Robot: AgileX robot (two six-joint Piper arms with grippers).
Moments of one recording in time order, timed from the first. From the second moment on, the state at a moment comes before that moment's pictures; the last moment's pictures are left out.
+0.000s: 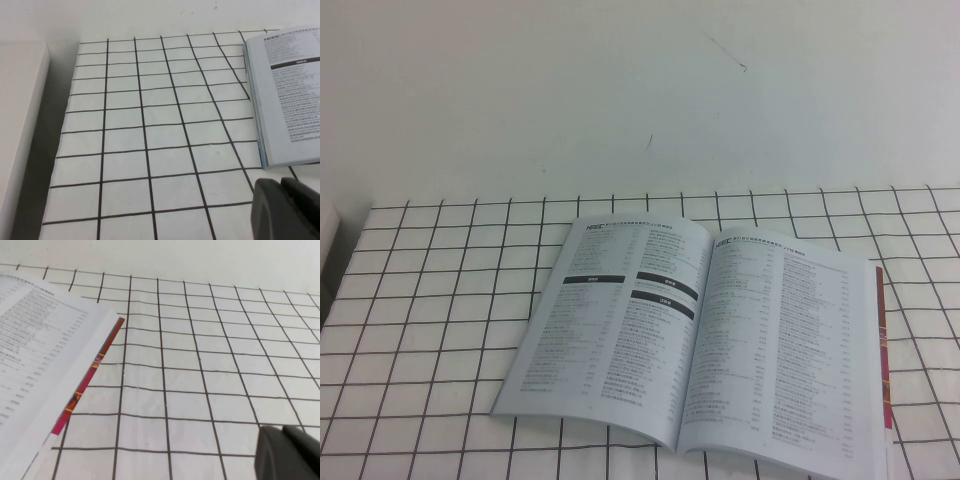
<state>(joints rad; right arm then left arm) -0.05 -0.01 0.02 -0.04 0.41 -0.10 -0.06 -0.01 0.01 -0.08 0.37 0.01</state>
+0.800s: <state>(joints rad) -0.05 -0.01 0.03 -0.04 -0.68 -0.10 -0.06 -0.01 0.02 -0.08 -0.53 0.01</state>
